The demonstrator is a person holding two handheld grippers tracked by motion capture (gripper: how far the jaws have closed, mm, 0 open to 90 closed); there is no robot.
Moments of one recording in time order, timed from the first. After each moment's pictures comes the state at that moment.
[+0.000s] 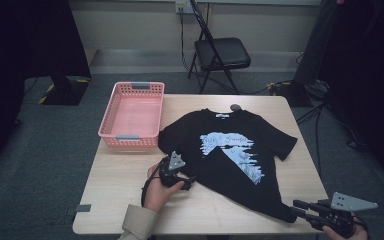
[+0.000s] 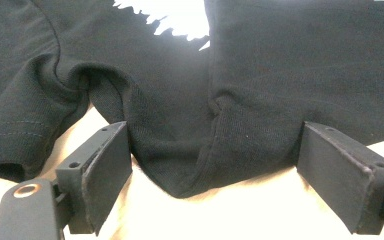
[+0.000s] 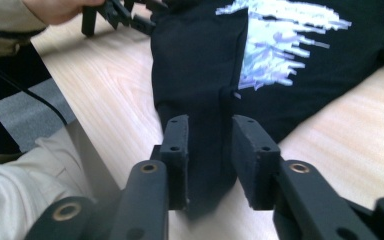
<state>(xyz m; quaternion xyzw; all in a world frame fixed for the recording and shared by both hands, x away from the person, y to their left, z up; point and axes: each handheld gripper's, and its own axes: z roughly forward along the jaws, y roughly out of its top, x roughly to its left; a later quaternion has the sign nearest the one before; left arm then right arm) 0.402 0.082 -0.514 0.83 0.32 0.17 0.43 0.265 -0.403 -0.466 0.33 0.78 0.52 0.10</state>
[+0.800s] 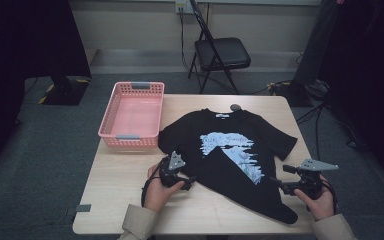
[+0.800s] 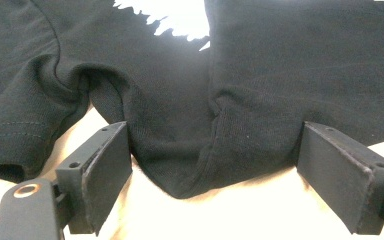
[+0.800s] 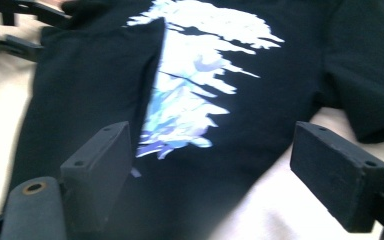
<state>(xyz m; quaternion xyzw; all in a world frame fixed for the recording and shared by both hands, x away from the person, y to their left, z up) 0.402 0.081 -0.514 0.83 0.32 0.17 0.43 0.367 -0.366 -0.476 0.40 0.78 0.45 0.15</state>
